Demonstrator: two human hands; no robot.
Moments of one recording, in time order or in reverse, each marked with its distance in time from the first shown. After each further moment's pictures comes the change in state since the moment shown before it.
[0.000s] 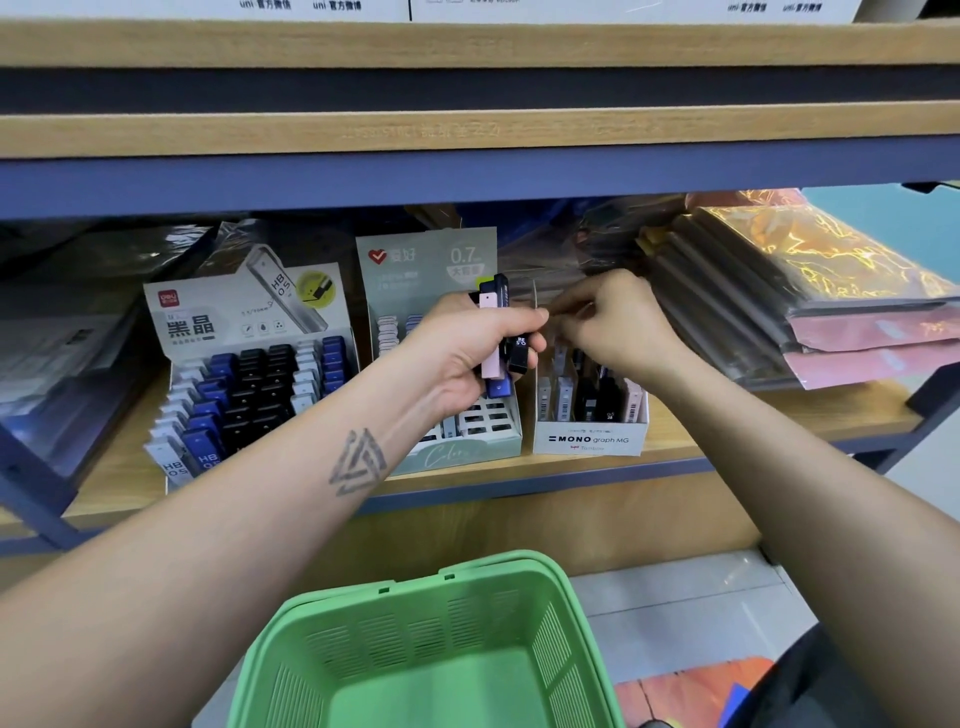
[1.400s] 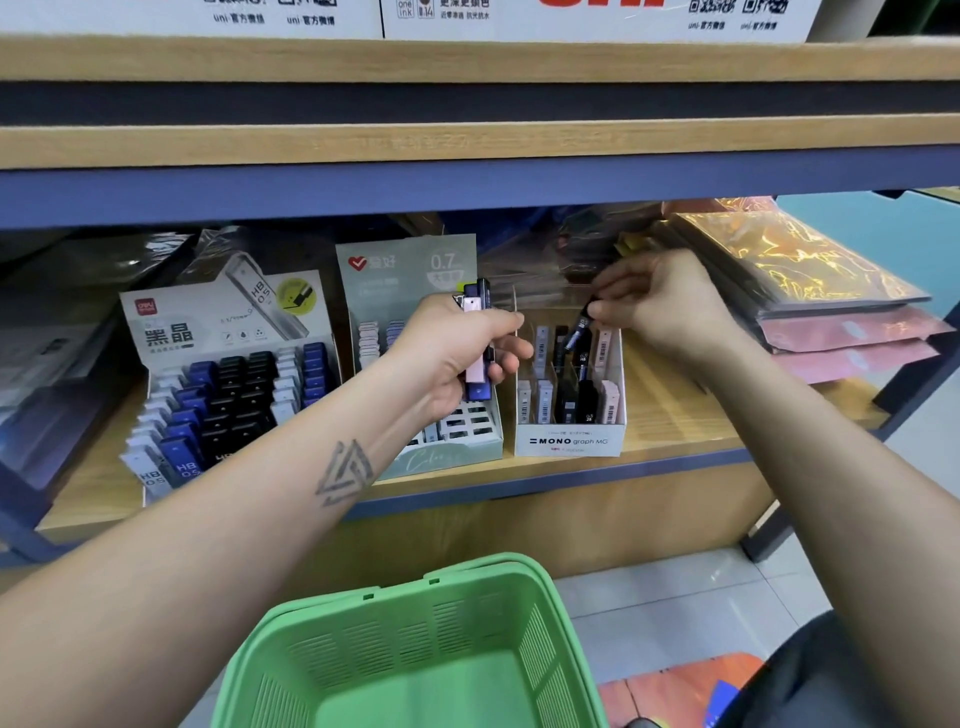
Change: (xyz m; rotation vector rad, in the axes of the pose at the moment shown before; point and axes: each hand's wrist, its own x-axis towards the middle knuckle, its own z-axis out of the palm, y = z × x) left_hand 0.002 -0.001 0.007 0.067 0.050 0.027; right_hand -0.005 0.026 -0.055 0.226 0.081 0.111
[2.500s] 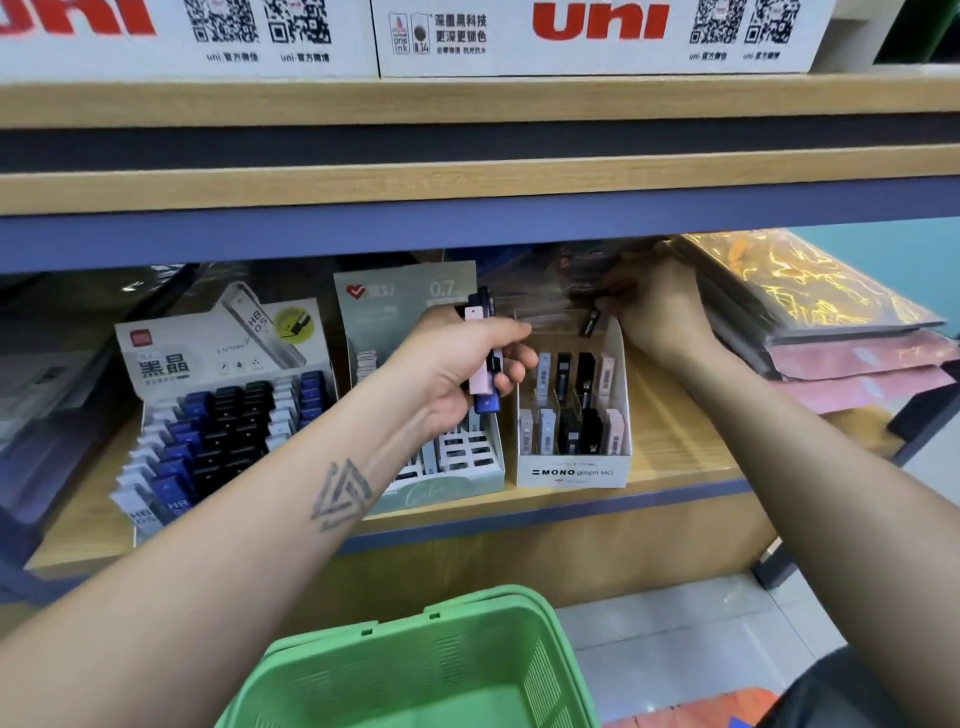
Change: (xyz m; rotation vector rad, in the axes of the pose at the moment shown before) left_hand 0.010 0.015 0.003 -0.096 -0.071 -0.012; right_hand 0.047 0.015 0.009 -0.412 0.174 -0.217
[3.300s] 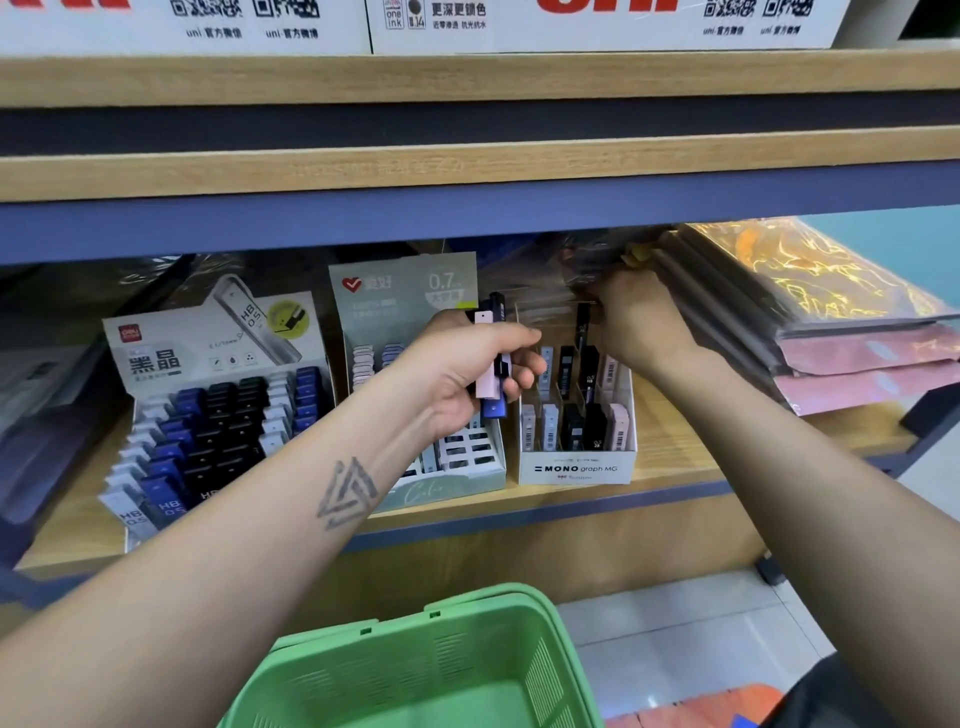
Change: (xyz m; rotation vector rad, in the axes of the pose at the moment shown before) left_hand 0.011 -0.010 0.000 0.000 -0.066 -0.079; right_hand -0.002 -0.007 0.025 -0.329 -0.153 -0.080
